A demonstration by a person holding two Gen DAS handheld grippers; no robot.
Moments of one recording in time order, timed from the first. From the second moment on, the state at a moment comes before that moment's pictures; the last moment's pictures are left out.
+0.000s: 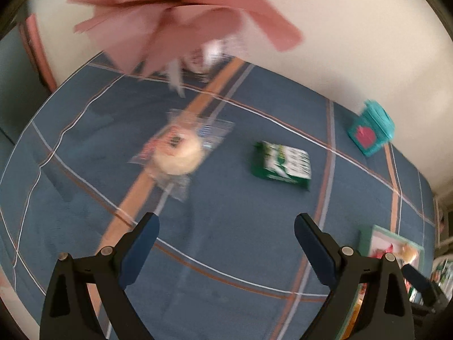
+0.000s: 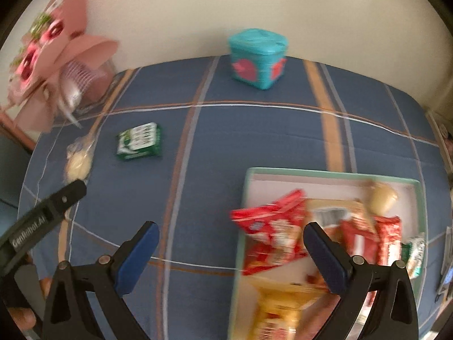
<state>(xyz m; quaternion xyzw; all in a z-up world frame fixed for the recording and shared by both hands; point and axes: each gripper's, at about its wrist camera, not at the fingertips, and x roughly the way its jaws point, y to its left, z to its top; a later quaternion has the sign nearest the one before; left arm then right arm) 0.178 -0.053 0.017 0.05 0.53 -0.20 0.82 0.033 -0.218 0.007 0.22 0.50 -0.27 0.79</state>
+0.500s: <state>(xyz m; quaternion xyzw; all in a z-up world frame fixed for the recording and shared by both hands) 0.259 -0.044 0.004 0.07 0.53 -0.20 0.82 0.124 -0.198 -0.012 0.21 0.48 -0.22 0.82</state>
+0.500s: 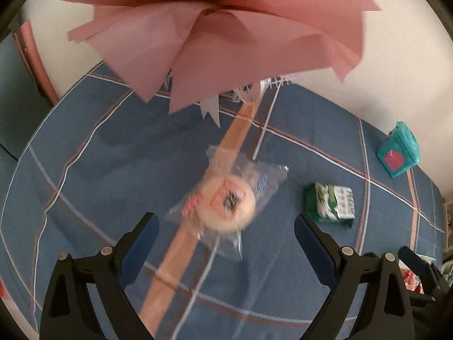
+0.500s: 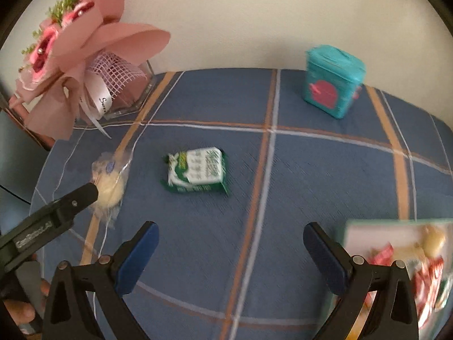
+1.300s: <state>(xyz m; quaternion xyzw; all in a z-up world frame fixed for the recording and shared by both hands) 0.284 -0.046 -0.052 0.05 0.59 -0.21 0.78 0.191 -0.193 -0.059 0.20 0.51 -0.18 0.82</state>
